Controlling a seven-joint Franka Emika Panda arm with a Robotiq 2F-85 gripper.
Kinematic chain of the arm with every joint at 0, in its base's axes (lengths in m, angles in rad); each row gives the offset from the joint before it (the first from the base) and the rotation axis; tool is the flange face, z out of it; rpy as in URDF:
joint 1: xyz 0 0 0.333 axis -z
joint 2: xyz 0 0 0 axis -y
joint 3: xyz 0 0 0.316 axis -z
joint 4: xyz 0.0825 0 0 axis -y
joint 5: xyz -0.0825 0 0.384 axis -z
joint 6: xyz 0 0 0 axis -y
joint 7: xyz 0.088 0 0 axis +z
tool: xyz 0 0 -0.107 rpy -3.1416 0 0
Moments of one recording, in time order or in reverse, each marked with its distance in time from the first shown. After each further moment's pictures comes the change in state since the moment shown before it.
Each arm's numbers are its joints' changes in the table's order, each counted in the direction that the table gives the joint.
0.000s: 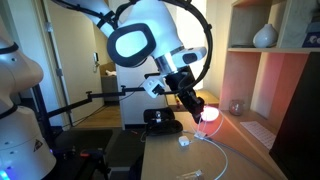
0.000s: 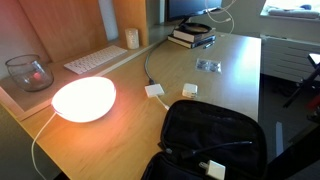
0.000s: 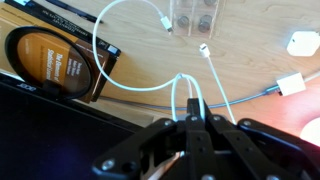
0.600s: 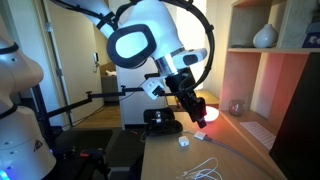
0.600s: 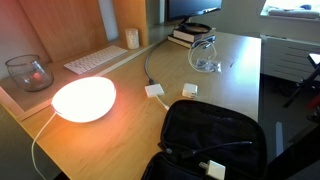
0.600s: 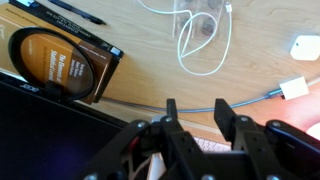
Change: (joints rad) arm 0.006 -0.005 0.004 0.000 0.022 0.000 -0.002
